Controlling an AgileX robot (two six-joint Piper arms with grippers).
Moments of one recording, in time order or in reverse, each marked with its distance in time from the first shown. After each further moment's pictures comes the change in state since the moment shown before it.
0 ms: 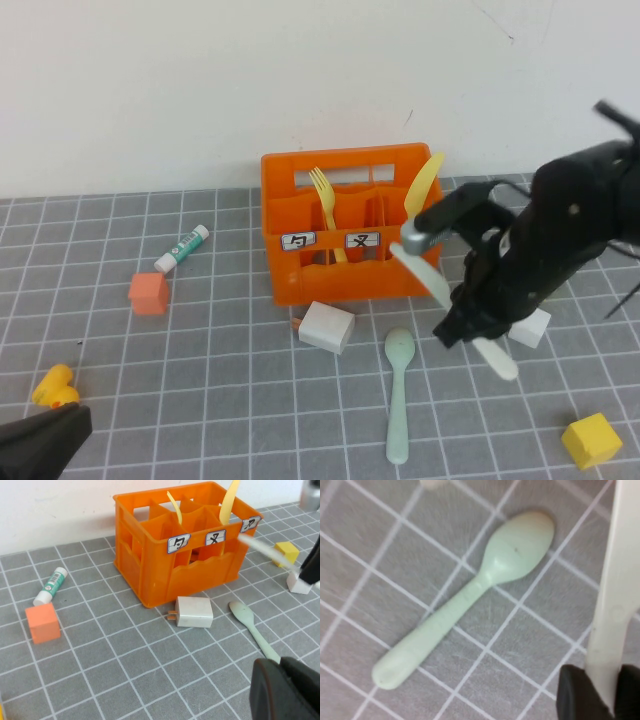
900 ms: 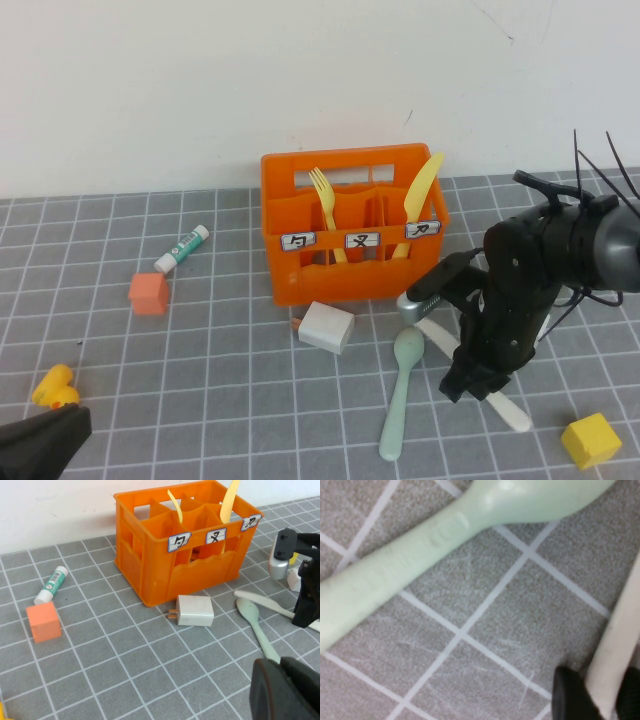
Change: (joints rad) right arm -0.002 0.232 -0.009 -0.082 0.009 0.001; left arm 0.000 0.000 0.000 0.010 0.004 -0.002
